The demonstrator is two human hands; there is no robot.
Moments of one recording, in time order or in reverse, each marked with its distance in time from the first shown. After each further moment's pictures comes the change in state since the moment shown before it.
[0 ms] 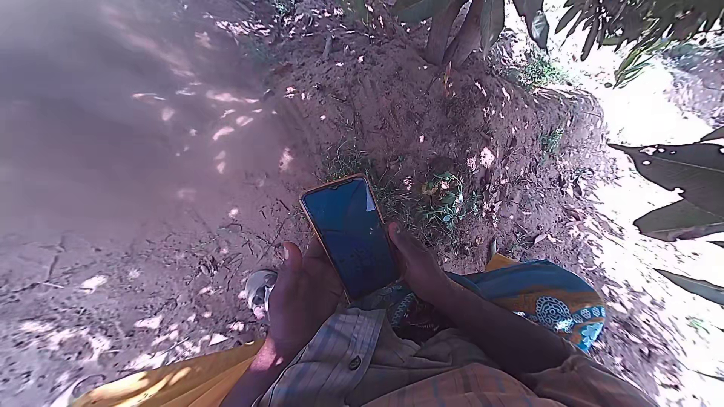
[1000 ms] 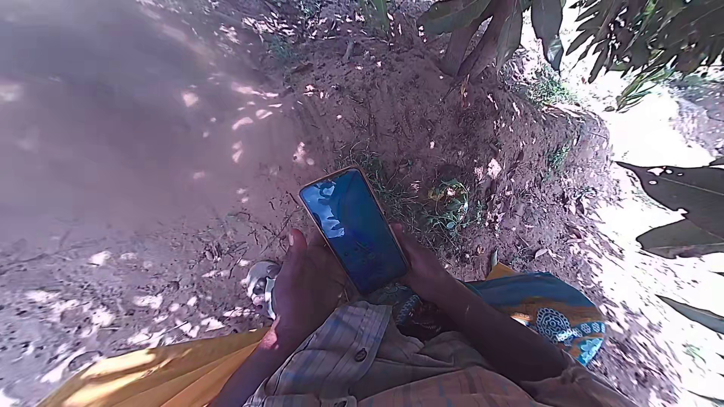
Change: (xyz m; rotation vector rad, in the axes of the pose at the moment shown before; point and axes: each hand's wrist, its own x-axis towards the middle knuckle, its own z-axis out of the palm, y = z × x) left_hand 0.001 0.001 0.001 -0.020 0.079 0.068; right_hand 0.004 -0.004 0.000 0.145 -0.038 0.277
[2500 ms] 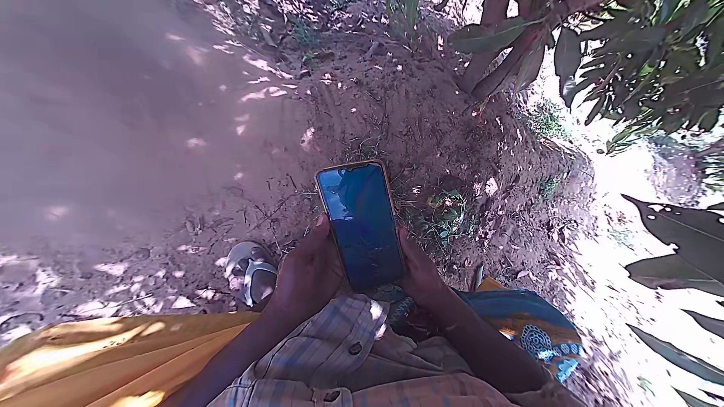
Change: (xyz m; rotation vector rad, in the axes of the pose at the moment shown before) left_hand -0.003 -0.001 0.002 -0.119 0.073 -0.083; right_hand -0.001 0.010 -0.003 -0.018 -0.090 -0.115
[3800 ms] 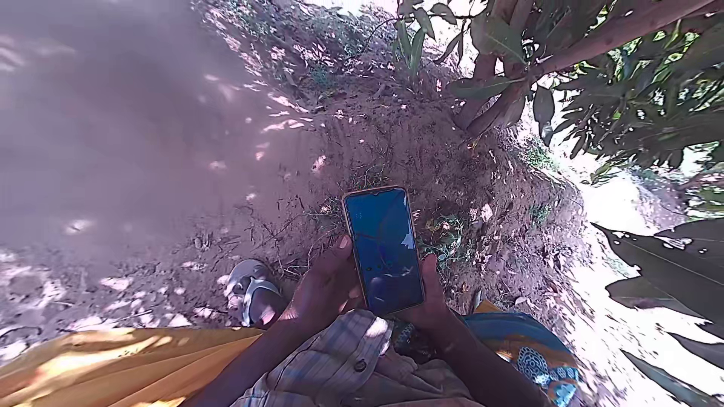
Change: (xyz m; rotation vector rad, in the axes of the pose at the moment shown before) left_hand -0.003 0.007 0.008 0.150 -0.137 0.003; right_hand 0.009 0.015 -0.020 0.333 -0.645 -0.105
